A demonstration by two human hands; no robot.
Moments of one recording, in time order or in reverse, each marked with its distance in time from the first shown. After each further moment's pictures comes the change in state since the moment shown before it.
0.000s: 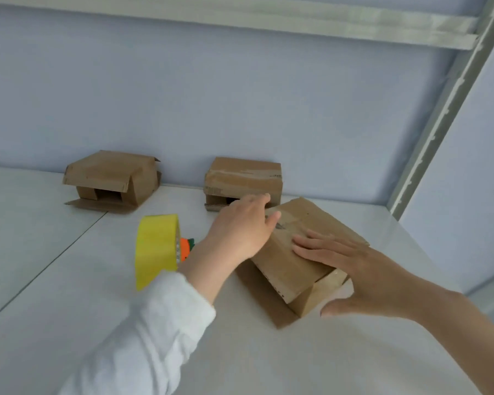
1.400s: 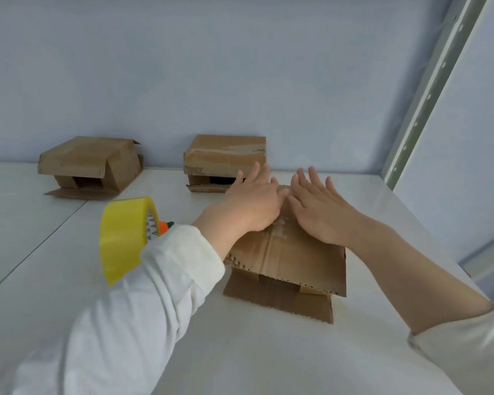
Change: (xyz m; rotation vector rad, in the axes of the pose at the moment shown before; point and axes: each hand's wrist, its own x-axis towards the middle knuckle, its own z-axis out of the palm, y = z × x) left_hand 0.035 0.031 0.034 0.301 -0.251 0.118; right_hand 0.049 -0.004 -0.006 -0.045 -0.069 0.579
